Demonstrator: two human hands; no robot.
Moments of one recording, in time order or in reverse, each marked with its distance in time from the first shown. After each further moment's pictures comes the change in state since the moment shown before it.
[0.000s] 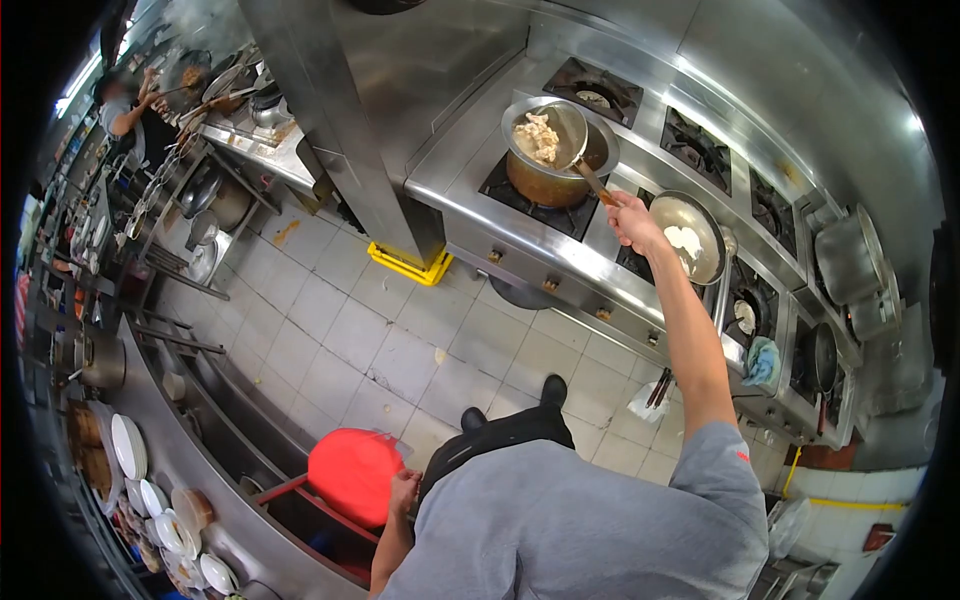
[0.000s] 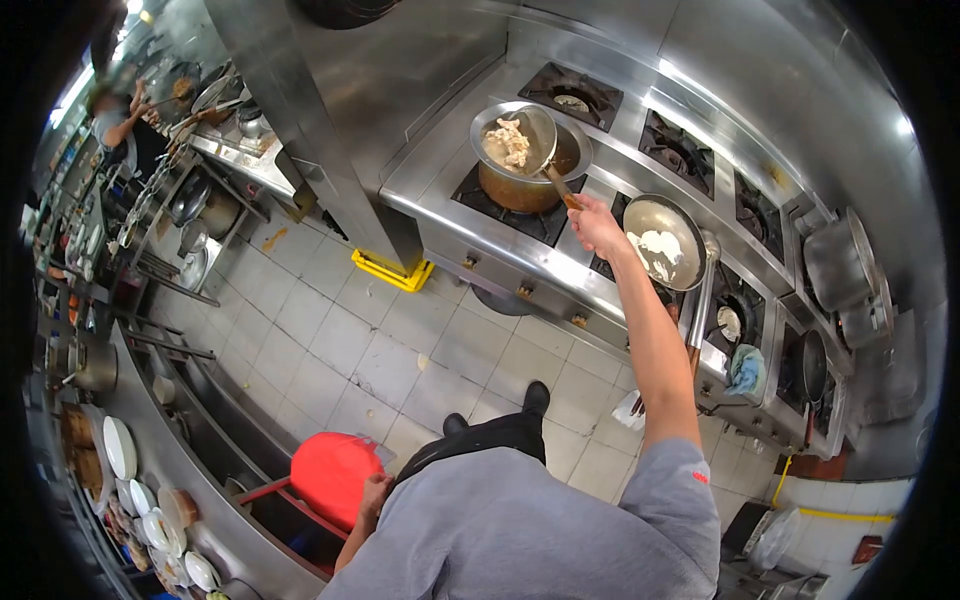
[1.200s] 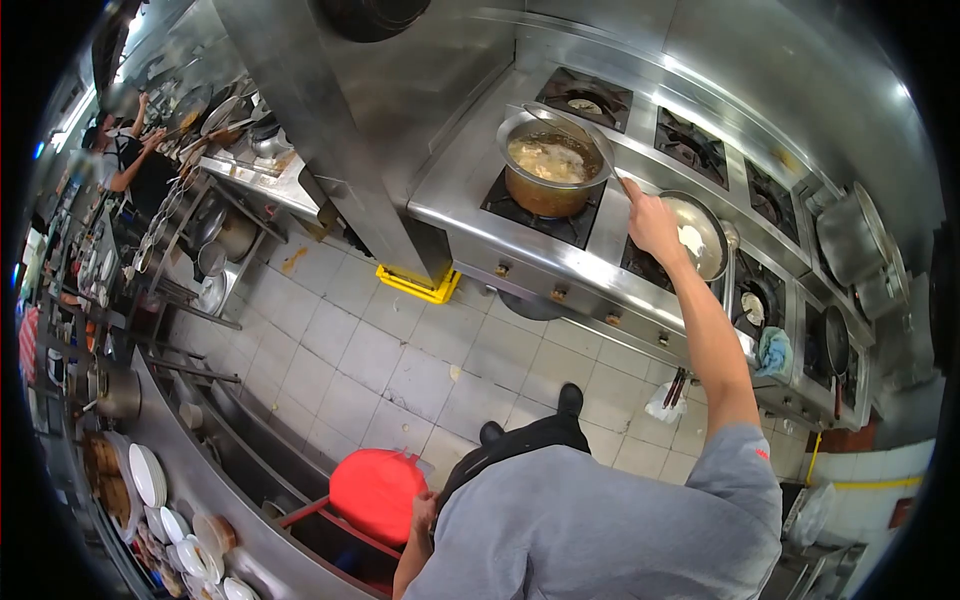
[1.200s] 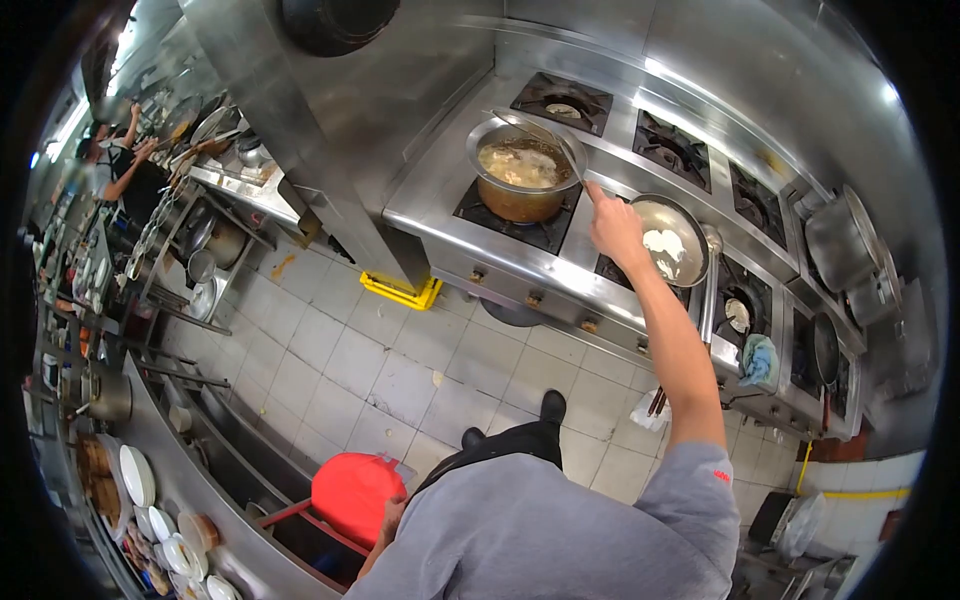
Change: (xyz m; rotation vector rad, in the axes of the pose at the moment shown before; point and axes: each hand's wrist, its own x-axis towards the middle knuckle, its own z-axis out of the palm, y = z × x) left_hand 0.002 -0.018 -0.012 -0.011 -0.023 -0.017; right_hand -0.038 -0.029 -0.009 -1.128 0.454 -0.496
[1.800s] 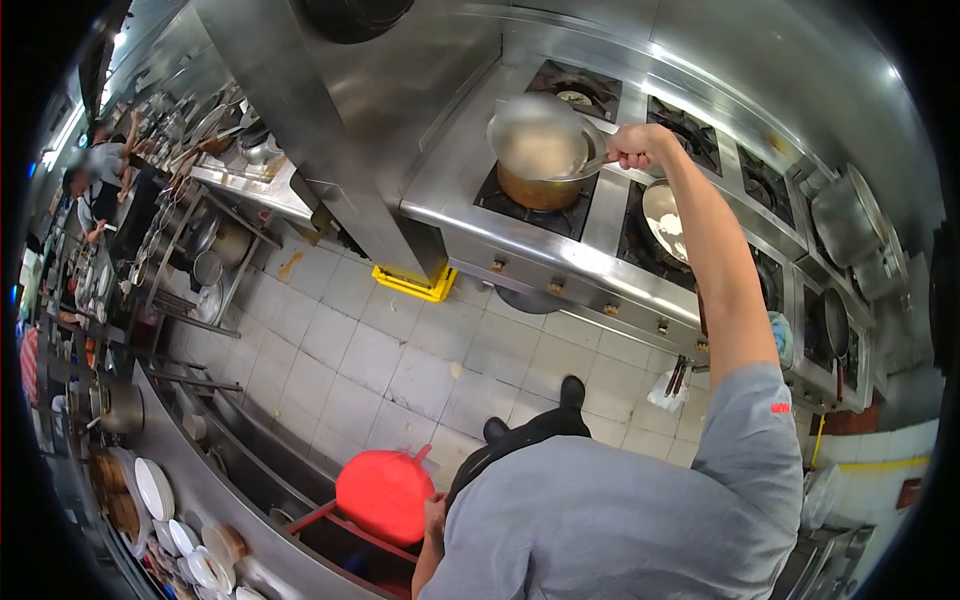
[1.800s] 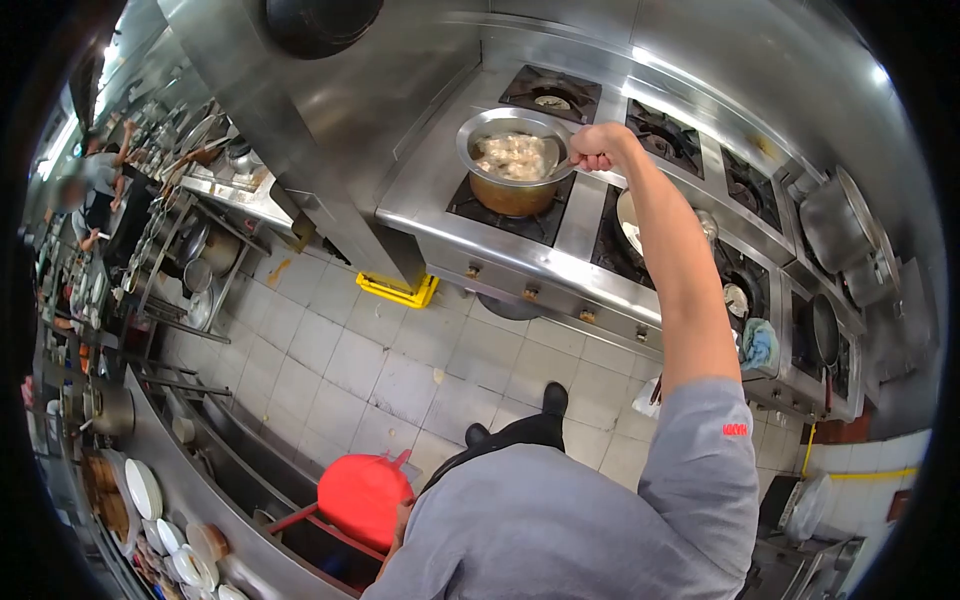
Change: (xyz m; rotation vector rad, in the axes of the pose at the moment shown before) left_hand 0.007 -0.029 0.004 -0.007 0.032 0.062; right_hand 0.142 0.018 -0.029 0.486 -0.916 0.531
